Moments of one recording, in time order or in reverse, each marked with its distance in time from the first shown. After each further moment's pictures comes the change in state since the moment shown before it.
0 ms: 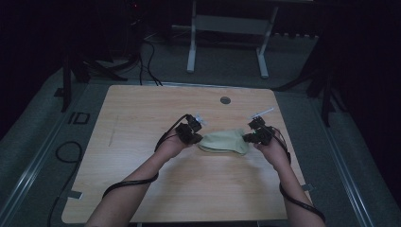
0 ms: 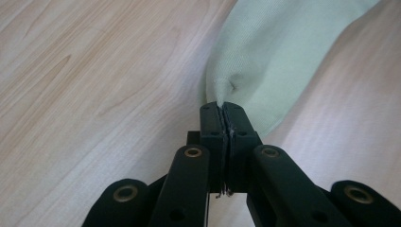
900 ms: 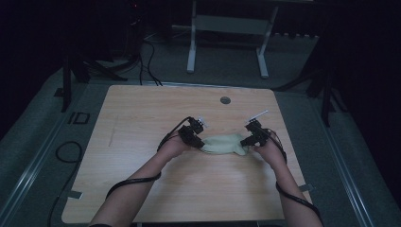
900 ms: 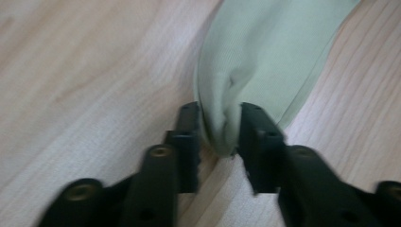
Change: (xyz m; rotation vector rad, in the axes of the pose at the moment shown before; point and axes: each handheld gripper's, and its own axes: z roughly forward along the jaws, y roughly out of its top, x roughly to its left) left arm 0.003 -0.004 0.026 0.098 -0.069 -0.024; right arm -0.014 -0.005 0.038 0.107 -0.001 0.040
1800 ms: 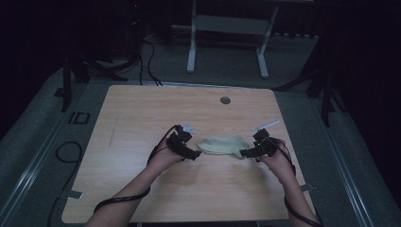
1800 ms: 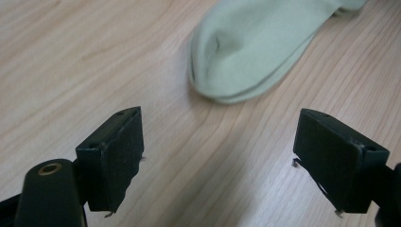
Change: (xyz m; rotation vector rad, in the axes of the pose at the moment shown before) left arm -0.014 -0.051 -0.029 -0.190 0.046 -0.071; right arm 0.016 -0.043 -0.034 -0.131 0.069 -0.045
